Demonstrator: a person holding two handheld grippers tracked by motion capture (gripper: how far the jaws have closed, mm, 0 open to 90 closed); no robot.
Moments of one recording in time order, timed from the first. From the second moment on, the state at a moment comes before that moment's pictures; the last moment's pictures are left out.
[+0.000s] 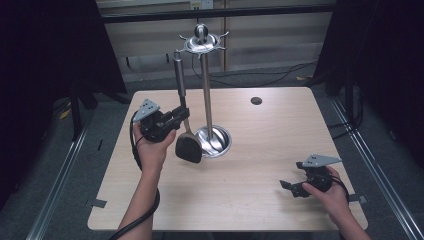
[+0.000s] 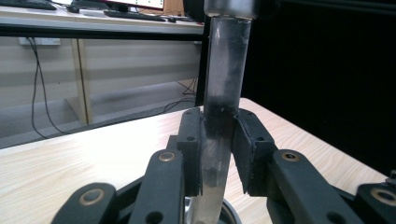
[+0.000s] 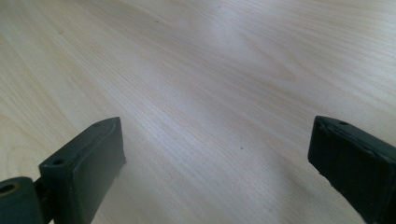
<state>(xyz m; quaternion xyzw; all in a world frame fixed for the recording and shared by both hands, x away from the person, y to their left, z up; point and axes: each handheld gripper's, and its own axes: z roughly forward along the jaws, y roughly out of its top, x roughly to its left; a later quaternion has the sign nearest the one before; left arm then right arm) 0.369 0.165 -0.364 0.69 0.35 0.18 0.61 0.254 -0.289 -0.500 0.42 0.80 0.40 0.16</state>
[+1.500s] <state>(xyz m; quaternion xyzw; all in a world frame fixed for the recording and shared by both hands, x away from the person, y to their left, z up) 0.361 0.184 -0.381 0.68 0.39 0.21 0.58 0.247 -0.293 -0.497 0.43 0.80 0.39 0.16</state>
